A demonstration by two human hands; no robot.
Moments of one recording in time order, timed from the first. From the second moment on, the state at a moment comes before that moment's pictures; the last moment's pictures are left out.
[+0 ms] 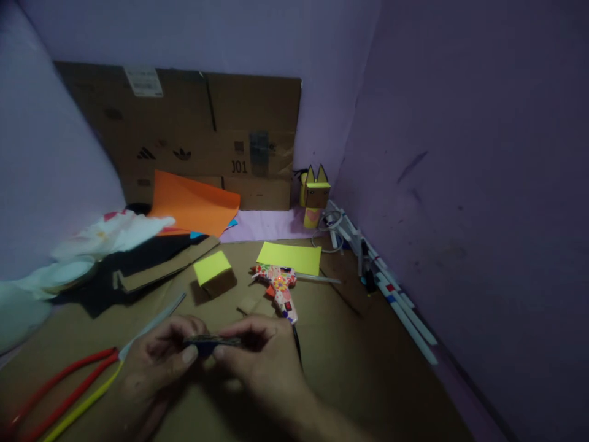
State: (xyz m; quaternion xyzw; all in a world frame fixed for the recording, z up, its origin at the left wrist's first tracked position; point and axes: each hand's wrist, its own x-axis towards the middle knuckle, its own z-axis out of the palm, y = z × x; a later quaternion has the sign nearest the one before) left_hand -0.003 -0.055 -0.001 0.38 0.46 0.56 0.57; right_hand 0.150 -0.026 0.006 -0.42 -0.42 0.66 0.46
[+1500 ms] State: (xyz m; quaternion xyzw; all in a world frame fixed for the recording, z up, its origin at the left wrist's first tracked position) left_hand -0.003 -0.052 0.004 0.27 0.43 0.43 0.75; right_hand 0.154 -0.021 0.003 -0.31 -0.55 0.64 0.44
